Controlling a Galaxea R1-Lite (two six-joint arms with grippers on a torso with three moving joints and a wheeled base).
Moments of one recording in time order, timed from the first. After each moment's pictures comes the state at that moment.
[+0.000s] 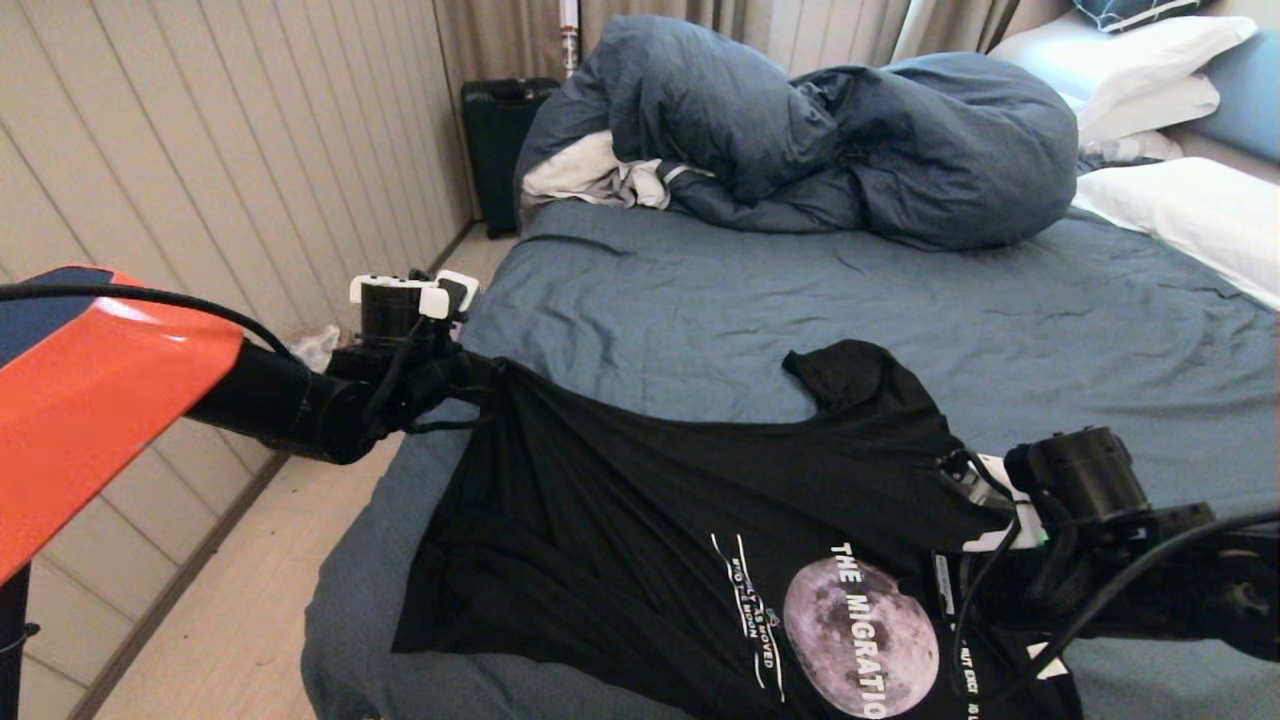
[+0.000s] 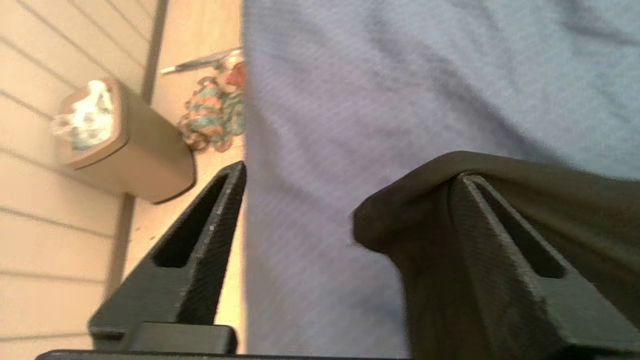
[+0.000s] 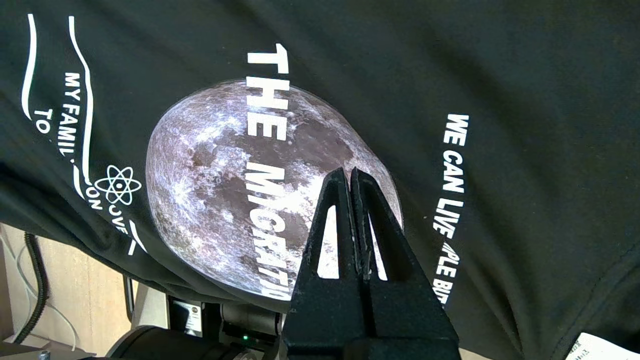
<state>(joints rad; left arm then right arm) -0.32 2.14 -1.29 -0.56 0.20 0.21 0.19 1.66 -0.60 -0.20 0.15 0.24</state>
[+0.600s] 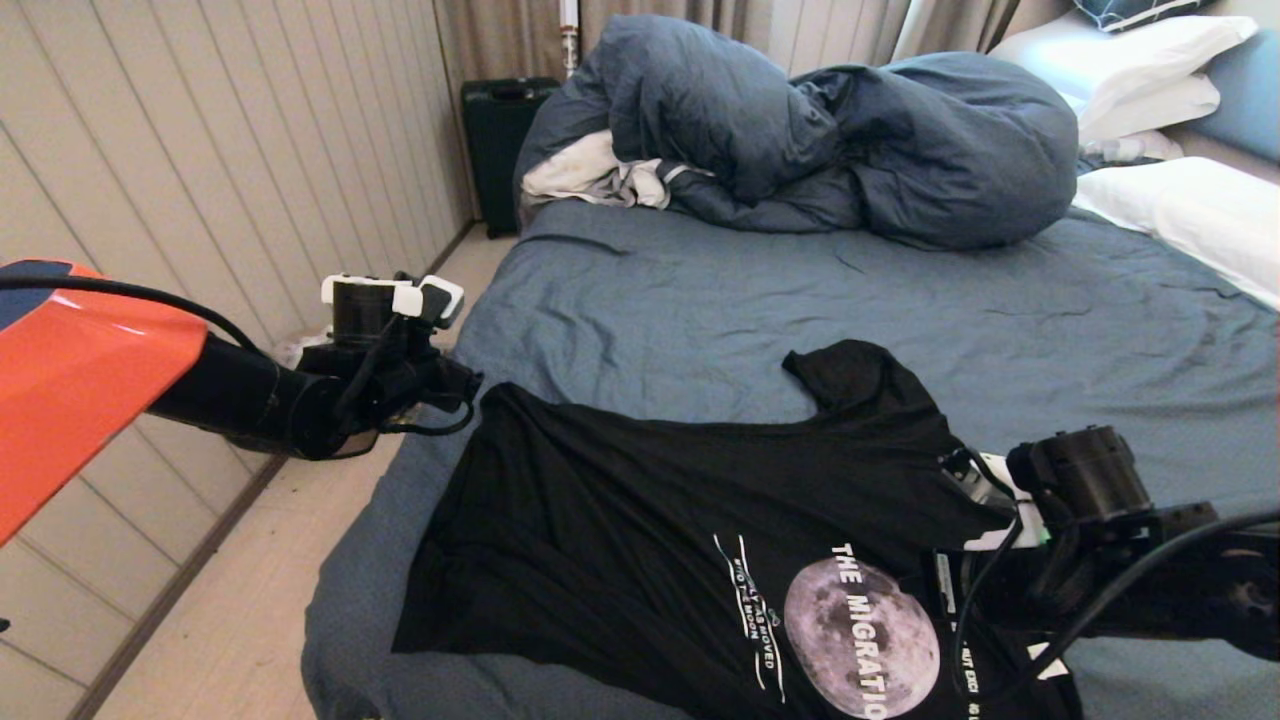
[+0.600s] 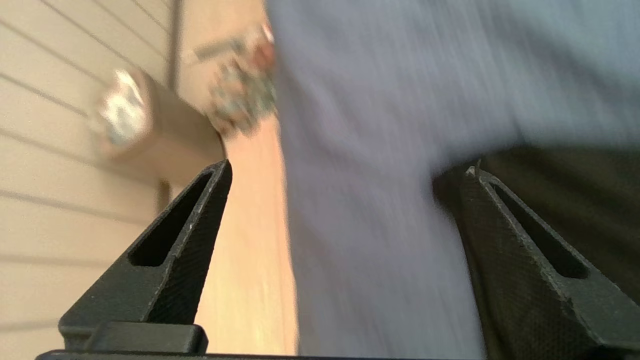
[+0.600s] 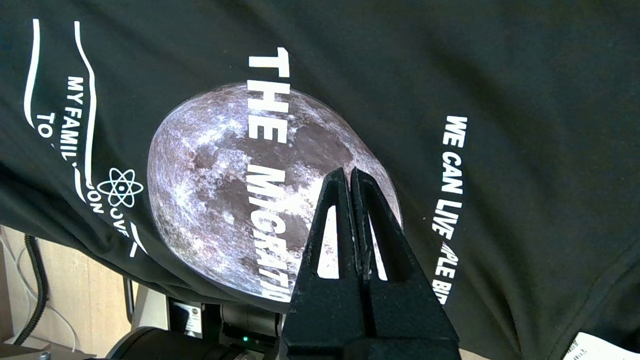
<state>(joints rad) -0.28 2.11 -1.25 -0.51 0.19 0.33 0.19 1.66 -0.60 -0.20 0.15 0.25</state>
